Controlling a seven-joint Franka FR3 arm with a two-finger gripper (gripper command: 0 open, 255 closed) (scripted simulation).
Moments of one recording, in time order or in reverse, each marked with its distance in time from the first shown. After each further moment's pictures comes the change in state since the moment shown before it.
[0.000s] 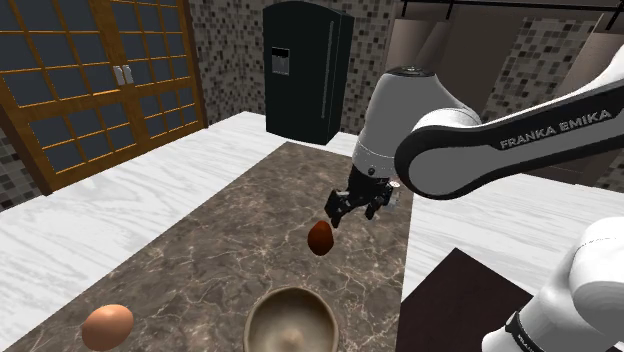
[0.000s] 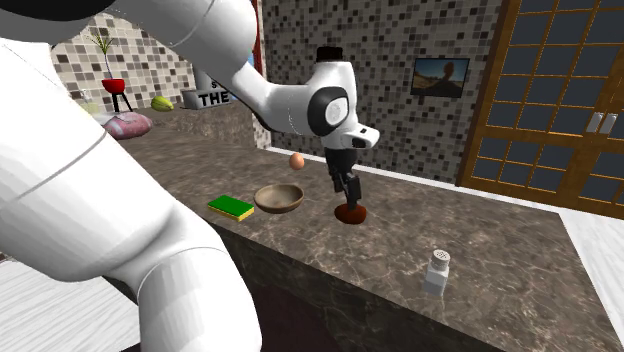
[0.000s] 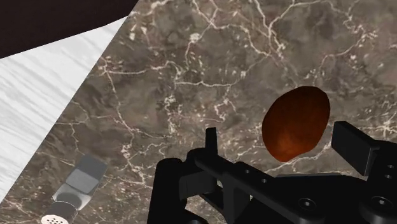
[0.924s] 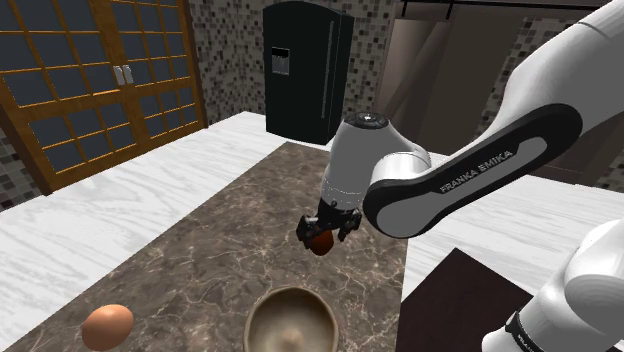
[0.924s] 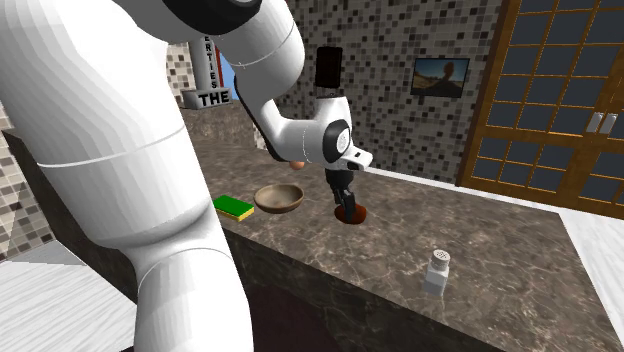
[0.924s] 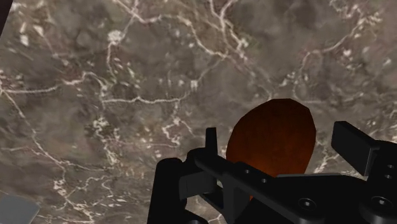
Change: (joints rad) arm -0.096 0.305 0.153 0.061 -0.192 0.249 0.264
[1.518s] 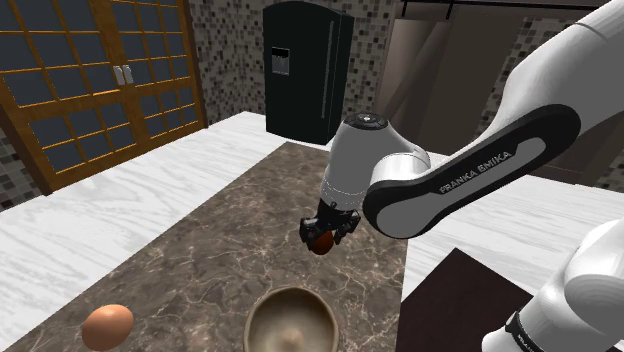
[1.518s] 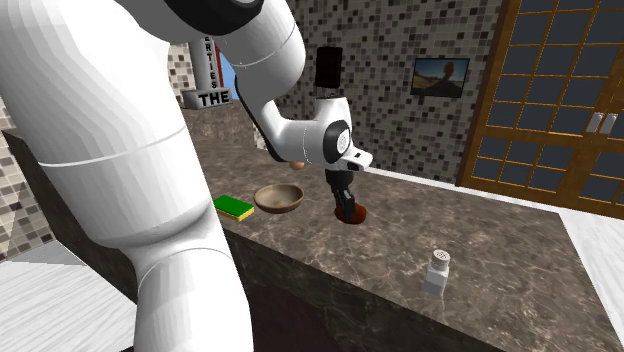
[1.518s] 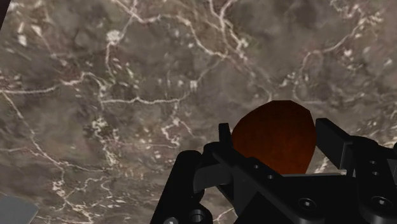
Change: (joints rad) arm -0.001 0.005 0.001 0.000 -0.005 0.004 0.004
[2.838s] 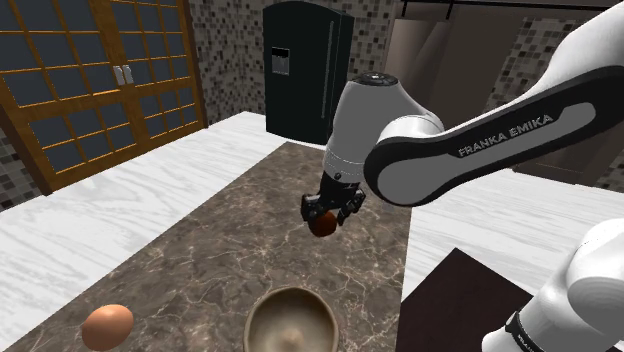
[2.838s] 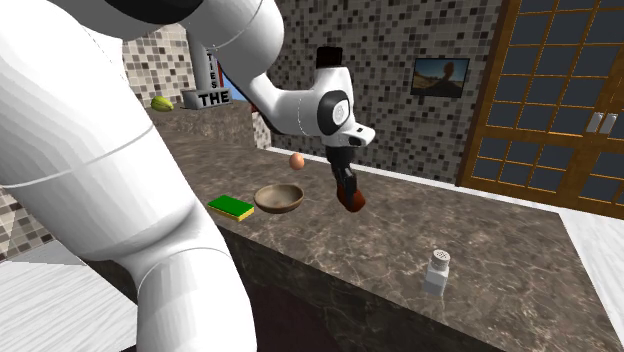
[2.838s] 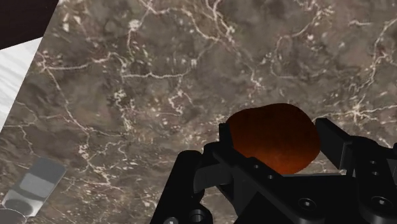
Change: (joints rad) arm 0.038 -0.134 -0.043 0.065 0.110 -0.181 -0.093
